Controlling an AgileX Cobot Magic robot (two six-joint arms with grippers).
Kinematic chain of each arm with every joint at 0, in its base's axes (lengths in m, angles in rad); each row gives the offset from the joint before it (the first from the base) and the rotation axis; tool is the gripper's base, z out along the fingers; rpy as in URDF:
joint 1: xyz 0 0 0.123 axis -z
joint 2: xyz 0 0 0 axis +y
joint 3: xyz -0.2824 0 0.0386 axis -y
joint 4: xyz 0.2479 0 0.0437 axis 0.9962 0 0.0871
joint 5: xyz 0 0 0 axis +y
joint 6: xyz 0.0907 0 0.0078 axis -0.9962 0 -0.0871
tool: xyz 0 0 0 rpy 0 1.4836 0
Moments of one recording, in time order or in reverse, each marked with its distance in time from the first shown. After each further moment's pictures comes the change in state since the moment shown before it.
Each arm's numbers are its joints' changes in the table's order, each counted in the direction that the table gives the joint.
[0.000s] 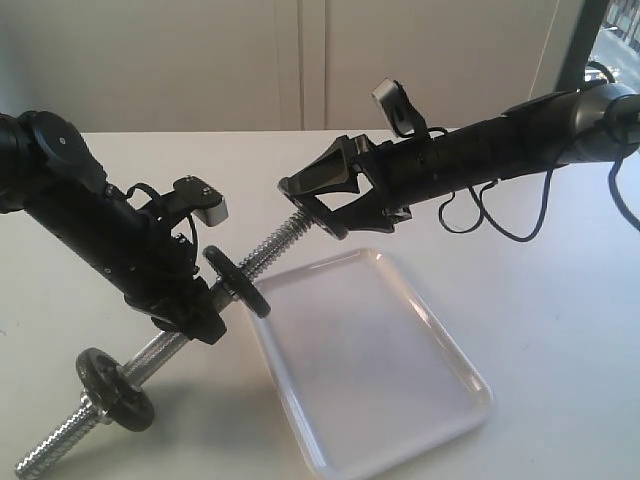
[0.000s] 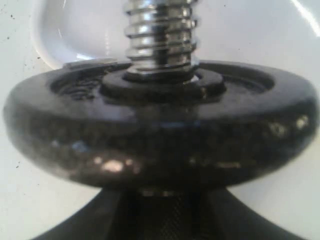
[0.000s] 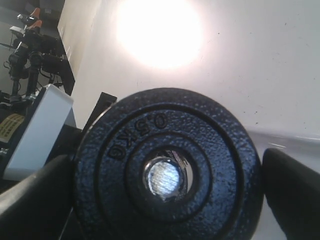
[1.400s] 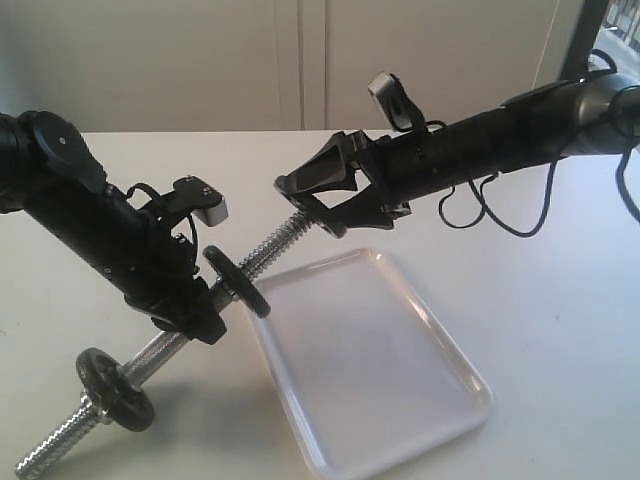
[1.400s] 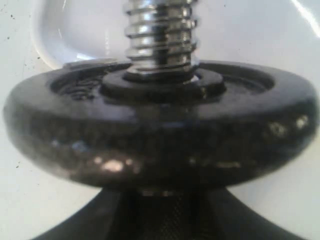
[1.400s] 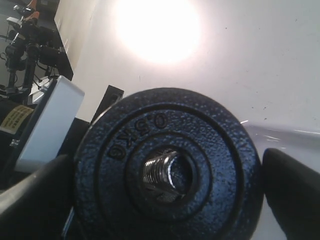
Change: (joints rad) left arm 0.000 0.000 0.000 0.000 0.000 0.000; right arm -0.017 -0.029 0.000 -0.030 0.002 -0.021
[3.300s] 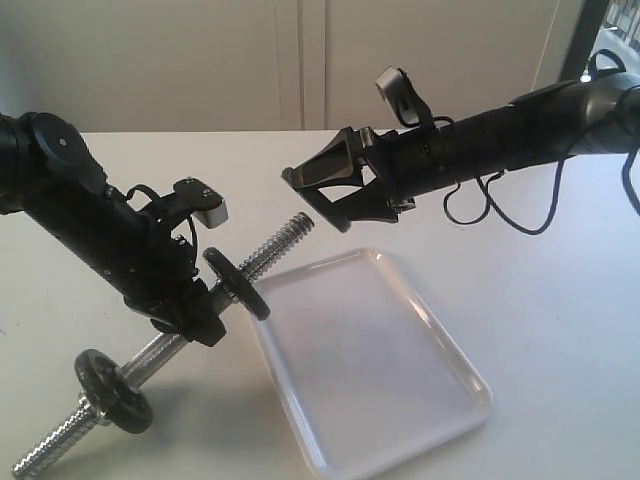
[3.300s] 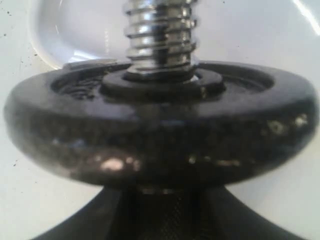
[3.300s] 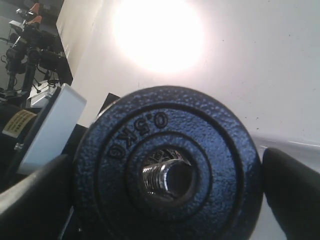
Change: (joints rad) left arm 0.000 0.000 -0.004 0.004 0.000 0.000; right arm 0.020 -0.001 0.000 0.018 0.002 0.045
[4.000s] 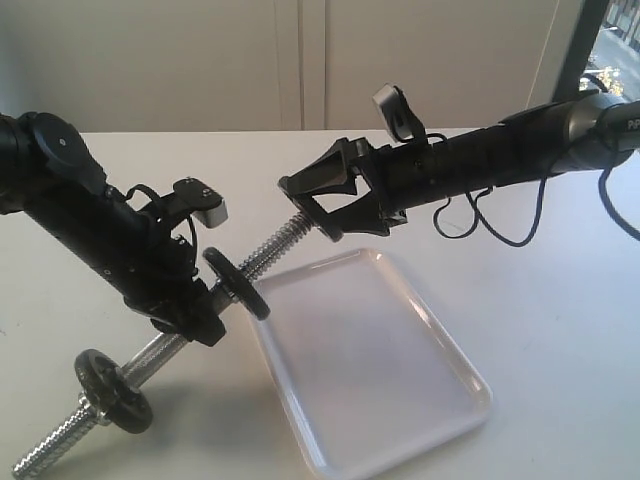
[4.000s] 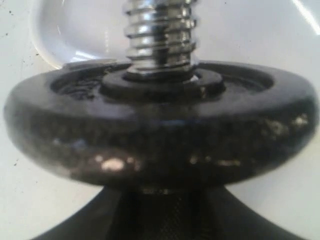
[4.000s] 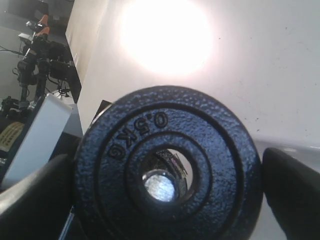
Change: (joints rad) left arm 0.000 0.000 0.000 0.000 -0.002 0.003; right arm 0.000 0.059 0.000 0.062 0.002 0.004
